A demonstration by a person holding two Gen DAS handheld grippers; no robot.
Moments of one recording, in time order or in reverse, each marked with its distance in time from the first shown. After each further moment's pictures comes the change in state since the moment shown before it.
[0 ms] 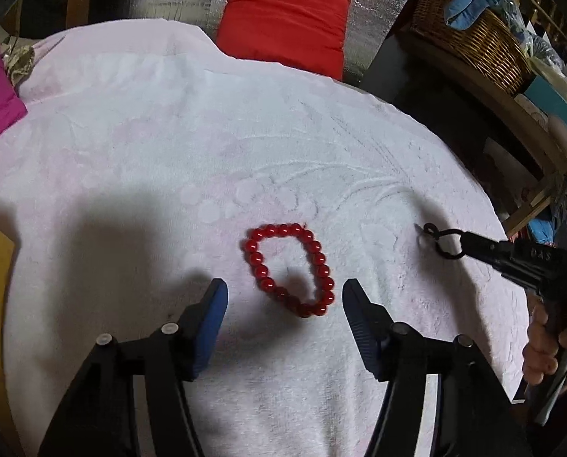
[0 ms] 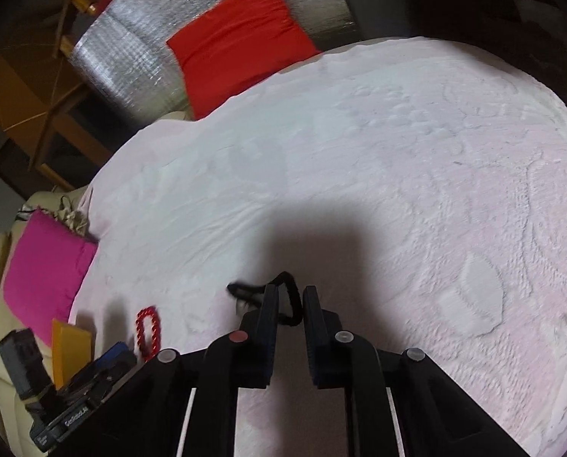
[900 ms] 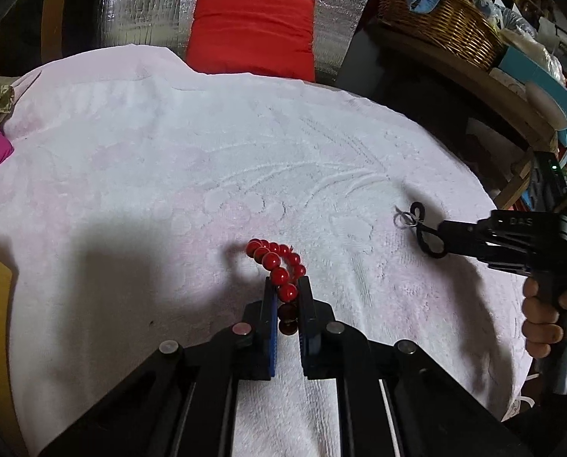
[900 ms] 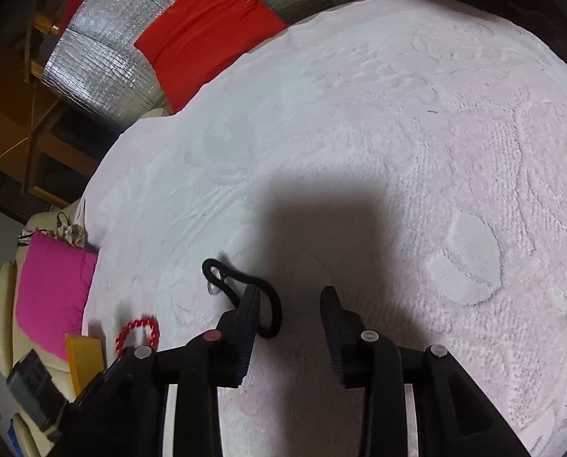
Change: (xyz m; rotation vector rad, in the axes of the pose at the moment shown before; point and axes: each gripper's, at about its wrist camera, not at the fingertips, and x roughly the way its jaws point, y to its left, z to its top) left arm -0.007 -0.020 -0.003 0.127 -0.038 -0.004; right arm 0.007 -0.026 0.001 0.136 0.065 0.017
